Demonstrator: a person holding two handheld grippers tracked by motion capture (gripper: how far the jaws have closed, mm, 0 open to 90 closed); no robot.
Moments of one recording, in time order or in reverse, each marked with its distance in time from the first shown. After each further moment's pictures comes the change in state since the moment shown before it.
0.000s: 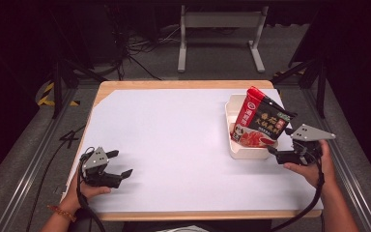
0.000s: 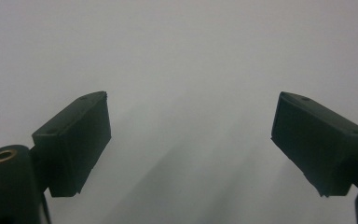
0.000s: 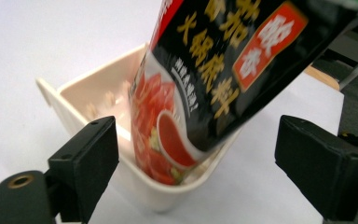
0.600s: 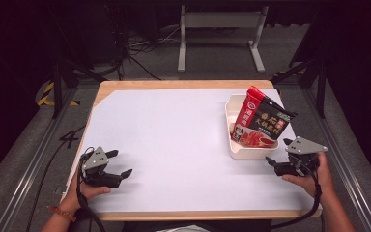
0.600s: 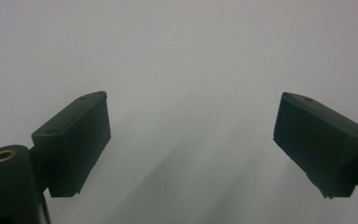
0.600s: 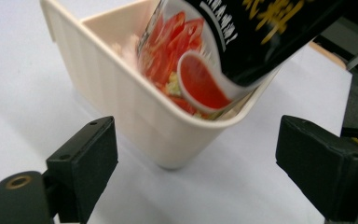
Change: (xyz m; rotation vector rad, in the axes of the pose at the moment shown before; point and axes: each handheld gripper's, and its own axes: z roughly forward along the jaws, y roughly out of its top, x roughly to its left) left arm 0.000 0.000 0.000 -0.001 0.018 0.006; right arm 0.017 -0.027 0.003 0.071 -0.006 -0.068
